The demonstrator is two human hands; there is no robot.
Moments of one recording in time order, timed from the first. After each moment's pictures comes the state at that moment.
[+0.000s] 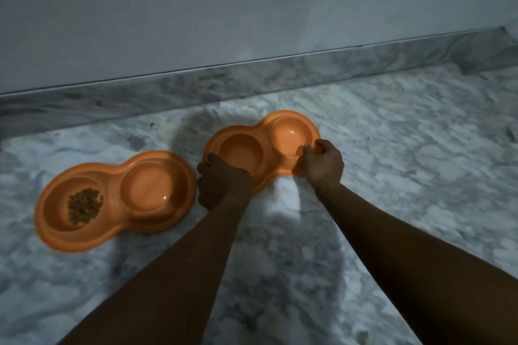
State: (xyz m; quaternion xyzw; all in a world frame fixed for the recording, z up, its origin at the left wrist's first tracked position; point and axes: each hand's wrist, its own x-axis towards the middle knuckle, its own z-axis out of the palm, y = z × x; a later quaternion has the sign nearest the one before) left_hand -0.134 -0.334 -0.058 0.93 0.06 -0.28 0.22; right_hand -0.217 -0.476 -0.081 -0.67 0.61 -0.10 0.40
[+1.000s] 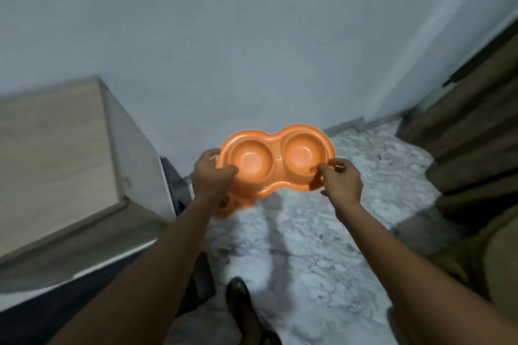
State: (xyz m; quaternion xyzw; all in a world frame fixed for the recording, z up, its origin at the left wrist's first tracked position) left_hand -0.177 -0.023 0.657 0.82 -0.02 -0.27 0.51; right_hand -0.358 -0.187 0.653 -0.57 0.63 -0.20 0.49
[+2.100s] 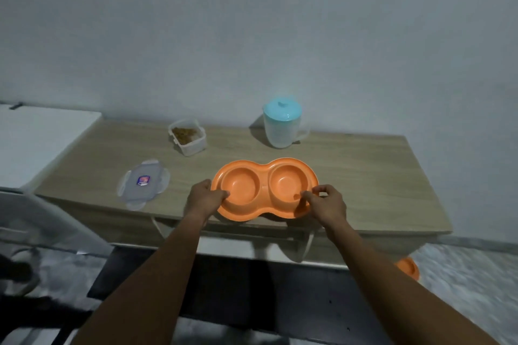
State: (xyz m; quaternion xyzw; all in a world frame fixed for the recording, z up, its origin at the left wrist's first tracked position) left_hand 0.086 0.709 0.778 0.84 0.15 -0.13 0.51; right_hand -0.005 0.452 0.771 -0.75 0.38 -0.04 0.54
